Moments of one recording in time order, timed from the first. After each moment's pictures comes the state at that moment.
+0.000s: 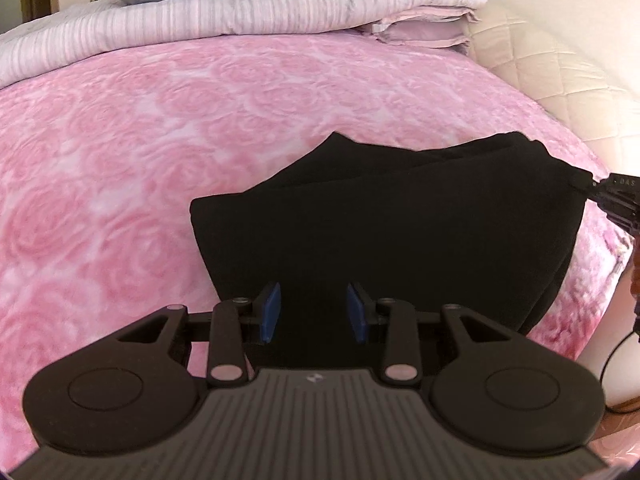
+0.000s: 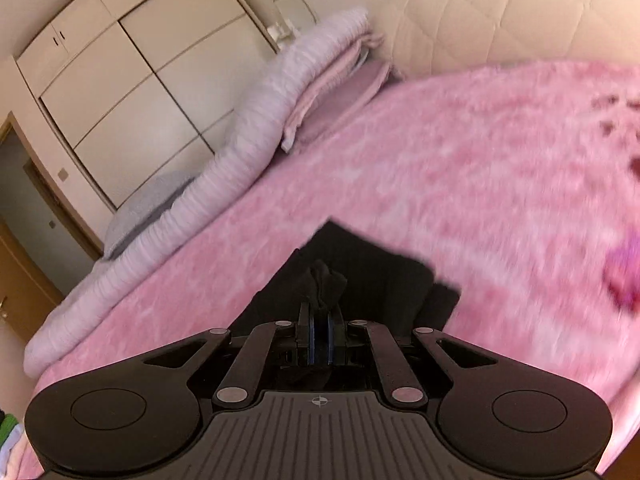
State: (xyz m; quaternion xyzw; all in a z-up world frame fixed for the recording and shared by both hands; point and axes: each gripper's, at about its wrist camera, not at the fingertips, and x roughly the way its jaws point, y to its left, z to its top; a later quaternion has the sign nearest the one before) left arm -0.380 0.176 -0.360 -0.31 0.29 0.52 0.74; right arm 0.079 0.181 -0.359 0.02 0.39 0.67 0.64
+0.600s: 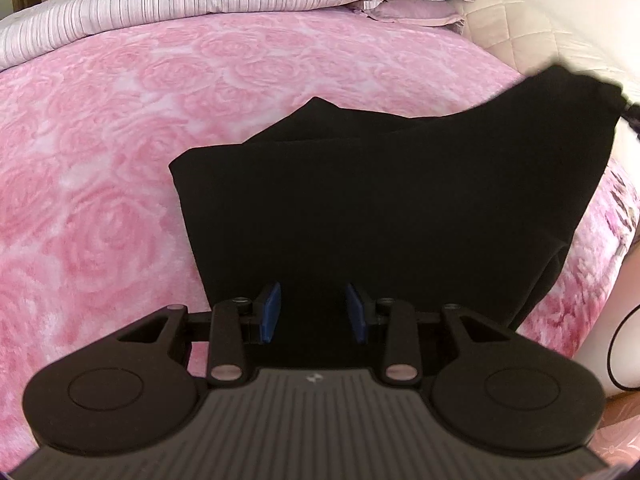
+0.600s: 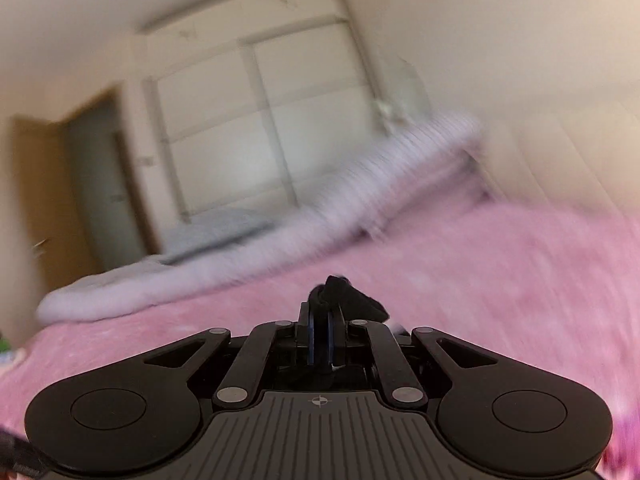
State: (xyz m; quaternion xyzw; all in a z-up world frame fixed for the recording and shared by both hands) left arm -0.358 0.171 -0.385 -0.32 0.31 0.52 0.73; right arm 0.056 0.168 -0.317 0.01 0.19 0.77 0.61
